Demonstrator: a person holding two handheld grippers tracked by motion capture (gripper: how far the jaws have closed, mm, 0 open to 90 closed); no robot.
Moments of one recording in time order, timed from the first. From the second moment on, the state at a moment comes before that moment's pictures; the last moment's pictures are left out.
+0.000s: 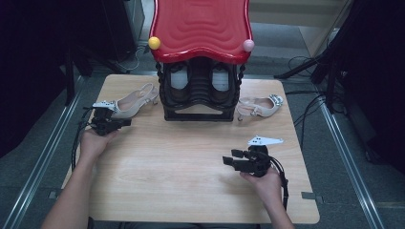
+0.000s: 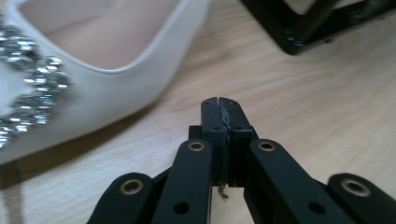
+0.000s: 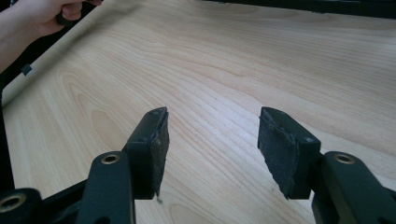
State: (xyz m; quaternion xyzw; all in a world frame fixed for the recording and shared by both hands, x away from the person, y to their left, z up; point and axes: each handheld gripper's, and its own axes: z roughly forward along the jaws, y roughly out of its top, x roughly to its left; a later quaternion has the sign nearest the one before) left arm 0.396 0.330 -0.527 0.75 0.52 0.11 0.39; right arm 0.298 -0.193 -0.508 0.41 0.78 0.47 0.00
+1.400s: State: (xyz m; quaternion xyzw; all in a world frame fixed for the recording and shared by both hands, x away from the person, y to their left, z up) left arm 0.420 0.353 -0.520 0.71 0.57 0.11 0.39; right arm 0.283 -0.206 -0.513 0.44 0.77 0.46 0.01
